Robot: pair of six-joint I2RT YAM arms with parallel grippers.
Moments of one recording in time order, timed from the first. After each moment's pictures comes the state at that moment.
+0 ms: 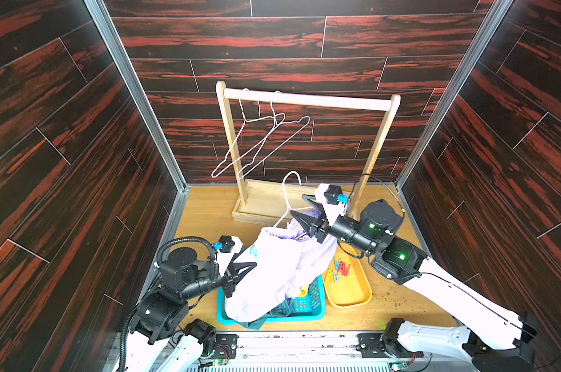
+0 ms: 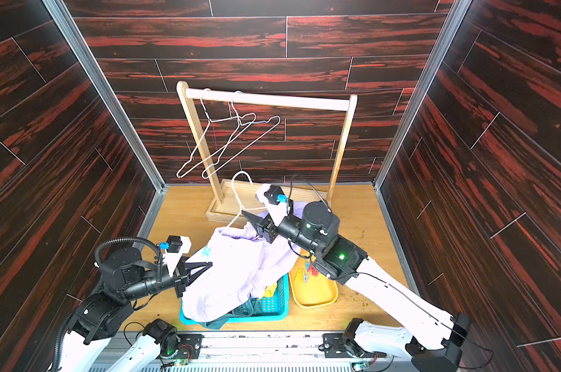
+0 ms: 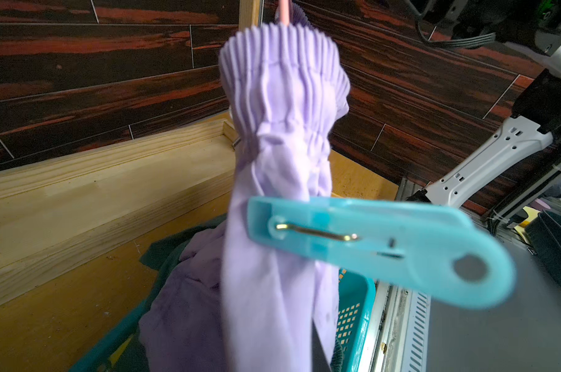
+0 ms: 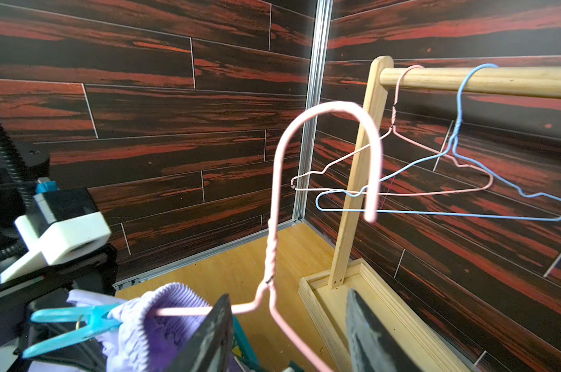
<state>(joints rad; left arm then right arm) -0.39 0.55 0.87 -0.66 0.65 0.00 0.93 1.17 1.29 -0.09 -0.10 -0.09</state>
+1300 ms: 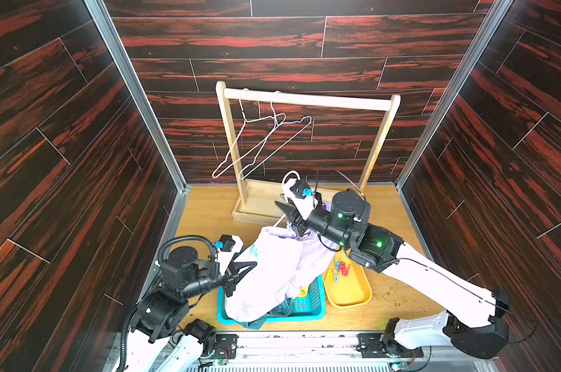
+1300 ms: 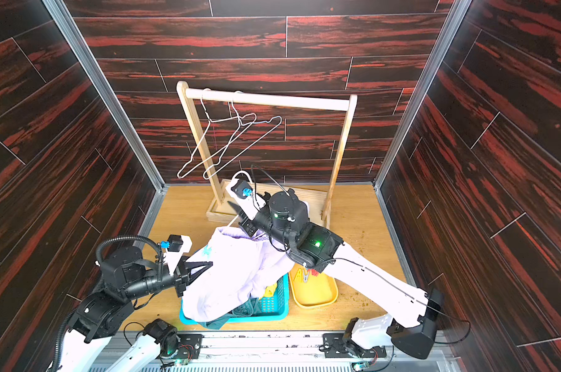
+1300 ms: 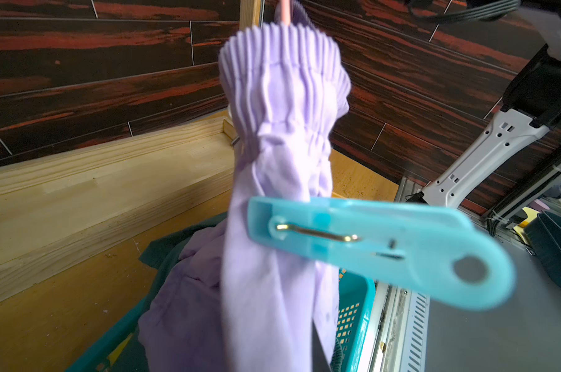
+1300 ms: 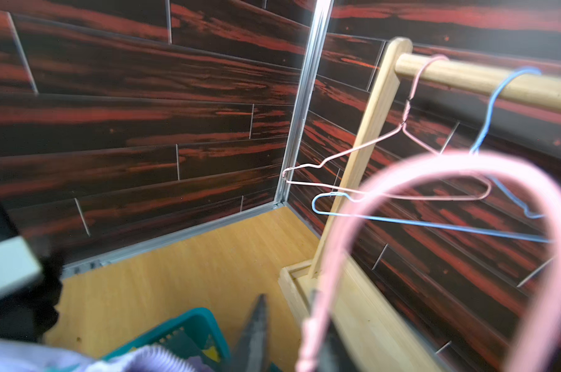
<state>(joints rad) -0.39 0.55 0.88 -0.67 0.64 0.00 1.03 1.36 1.52 -0.22 0.08 -0.19</state>
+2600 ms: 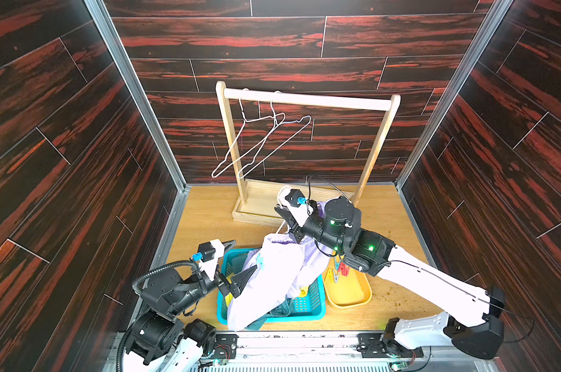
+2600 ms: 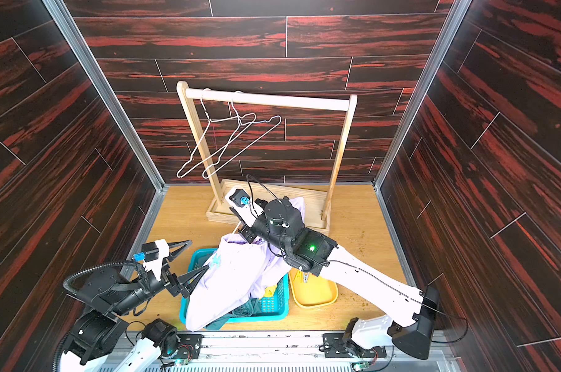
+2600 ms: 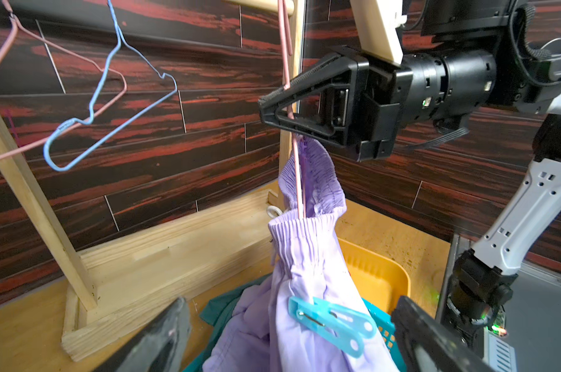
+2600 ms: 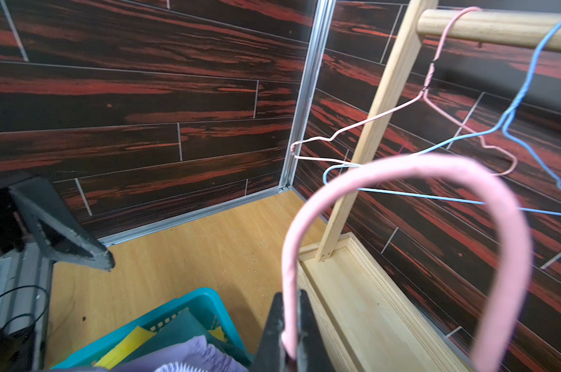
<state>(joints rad) -0.39 0.37 0.75 -0.39 0.49 -0.04 1.04 1.36 1.43 -0.18 0.10 -0.19</state>
